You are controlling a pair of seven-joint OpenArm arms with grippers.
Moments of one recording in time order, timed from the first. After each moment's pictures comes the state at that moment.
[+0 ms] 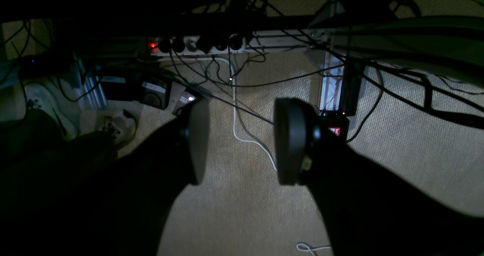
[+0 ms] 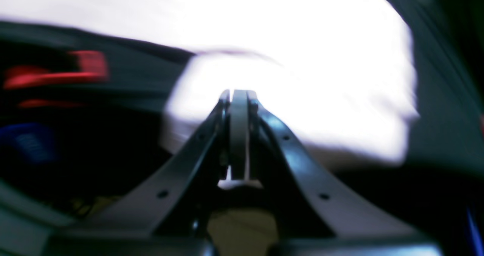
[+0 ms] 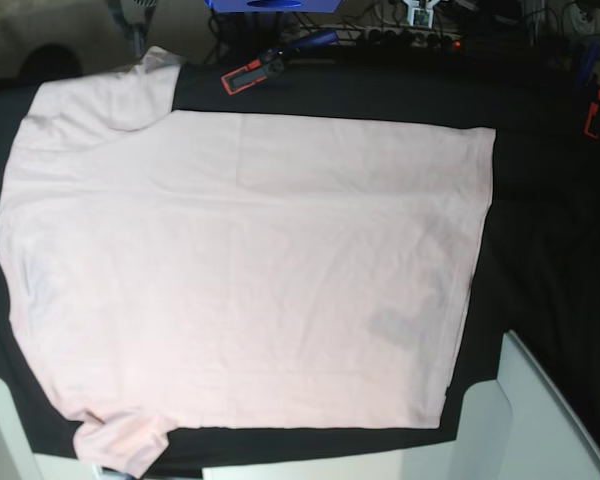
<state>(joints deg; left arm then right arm) 18.1 -6.5 -6.2 14.6 5.3 -2.5 -20.2 -42.1 0.3 2.3 56.8 -12.7 -9.2 61.1</state>
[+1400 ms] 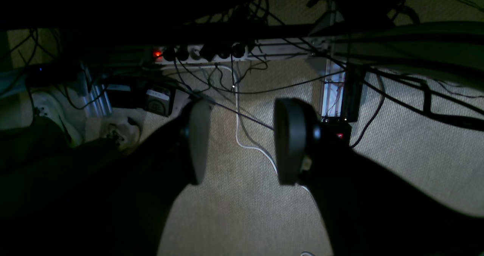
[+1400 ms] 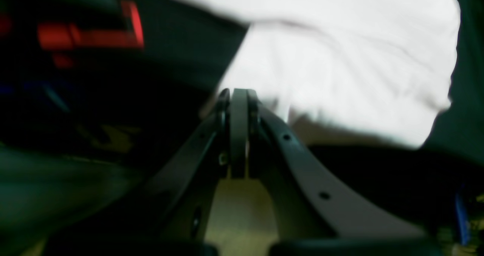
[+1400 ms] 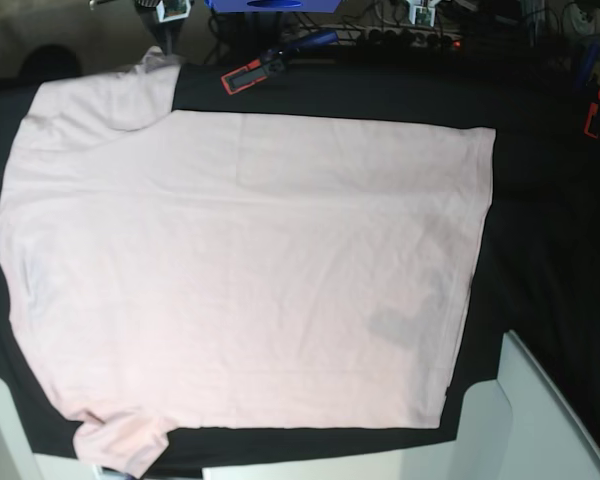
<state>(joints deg) 20.9 -6.4 -6.2 19.7 5.3 -2.5 -20.2 -47.8 -2.0 -5.2 72.5 -19.3 -16.6 27.5</state>
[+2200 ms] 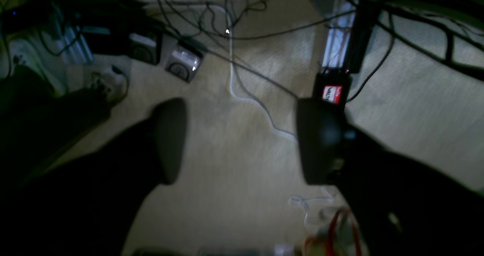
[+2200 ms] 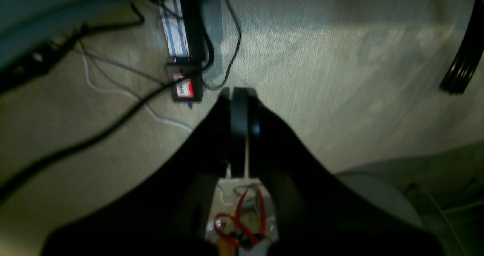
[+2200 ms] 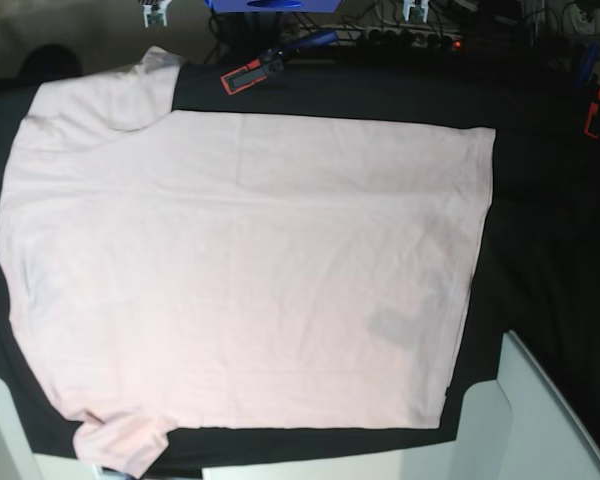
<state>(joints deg) 15.0 -6.2 -6.2 10.0 5.4 -2.6 -12.9 -12.2 0.9 -5.3 6.4 5.6 -3.3 8.6</state>
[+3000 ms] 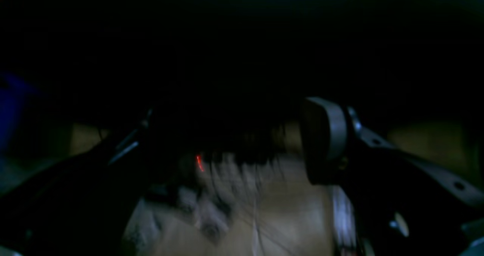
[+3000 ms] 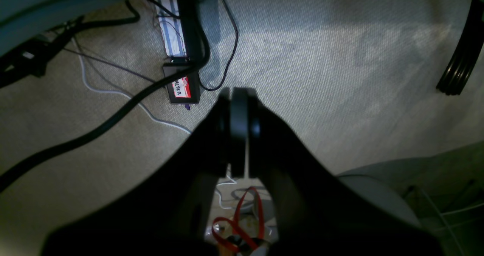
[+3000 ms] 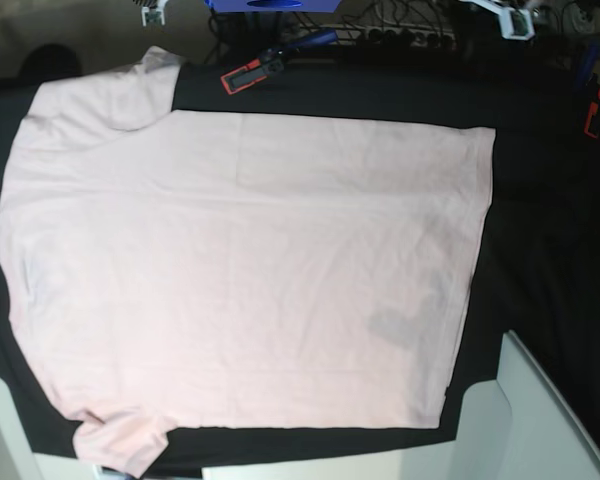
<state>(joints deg) 49.8 -17.5 -7.0 76.9 -17.7 -1.8 -25.5 -12.5 1.1 -5.5 6.5 5.5 -3.3 10.8</state>
